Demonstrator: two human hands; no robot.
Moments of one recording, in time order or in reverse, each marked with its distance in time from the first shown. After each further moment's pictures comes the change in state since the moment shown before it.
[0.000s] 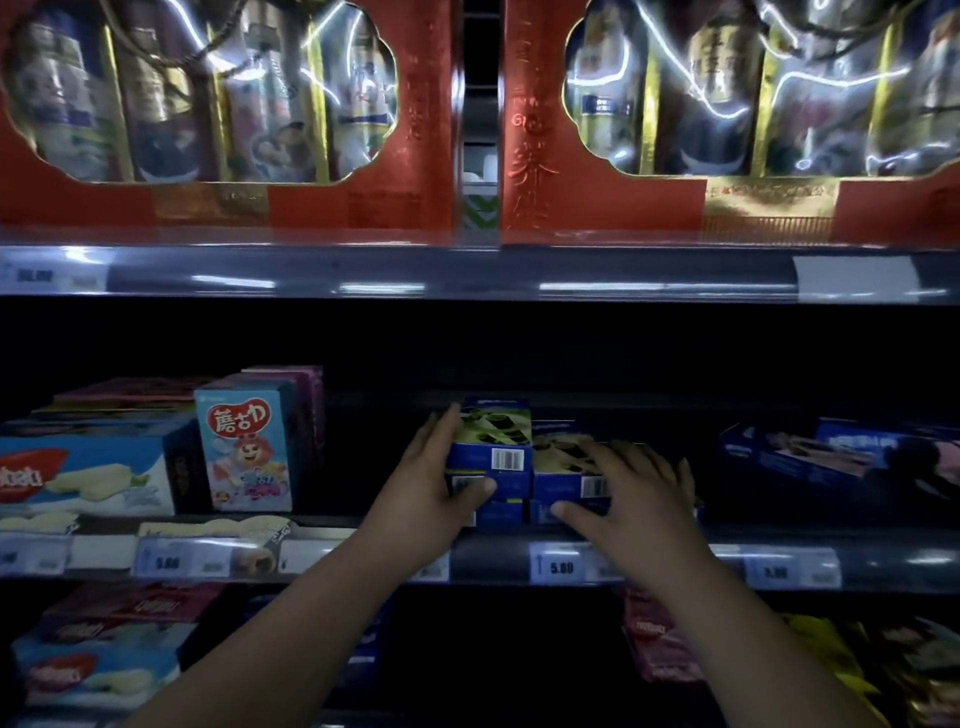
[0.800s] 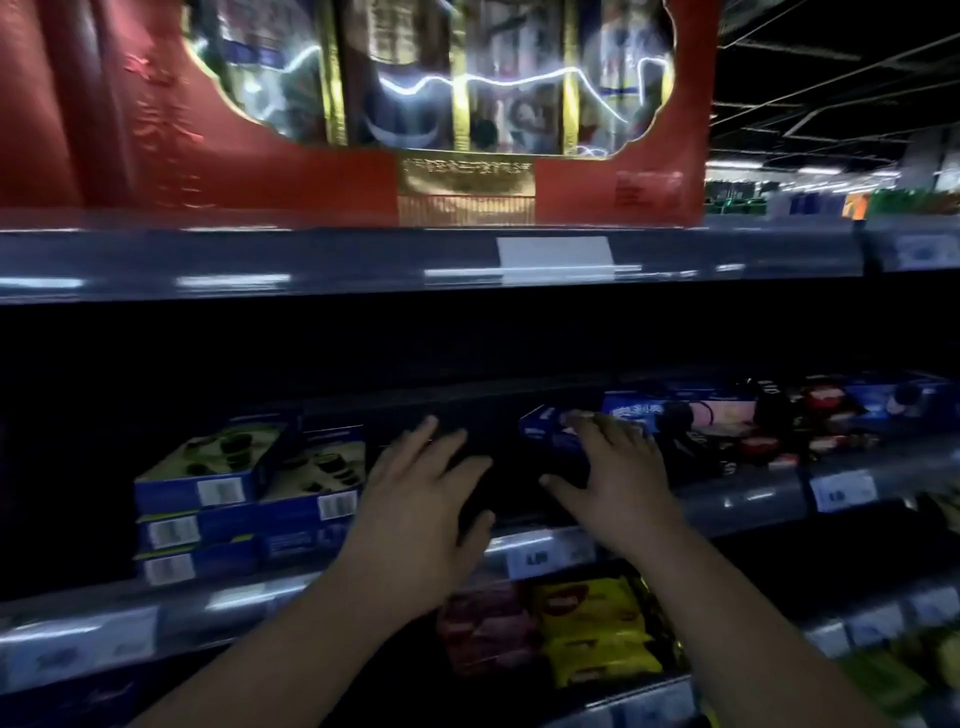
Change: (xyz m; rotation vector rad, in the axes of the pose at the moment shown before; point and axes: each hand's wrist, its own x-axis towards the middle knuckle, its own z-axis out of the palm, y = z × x) left_hand 0.023 0.125 0.171 0.576 -0.009 0.524; right_hand -0.014 0.200 -0.066 -0.123 0.079 0.182
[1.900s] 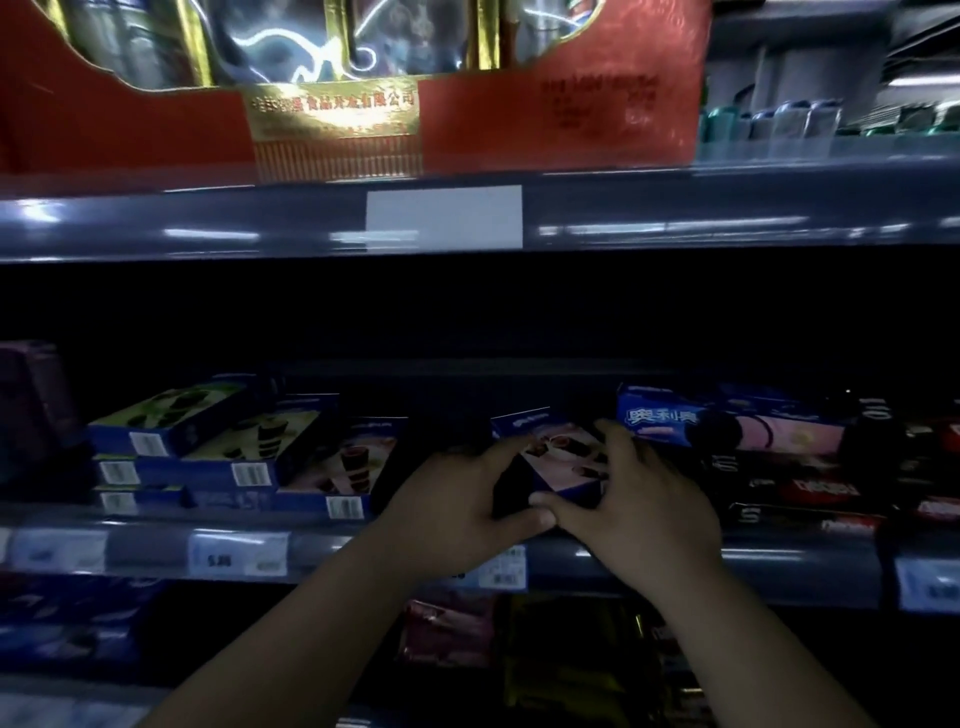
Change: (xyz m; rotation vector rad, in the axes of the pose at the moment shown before) left_hand 0.078 0.077 0.066 -0.228 -0.190 -0.228; right_hand 0.023 0.082 -0.006 0.203 -0.154 -0.105
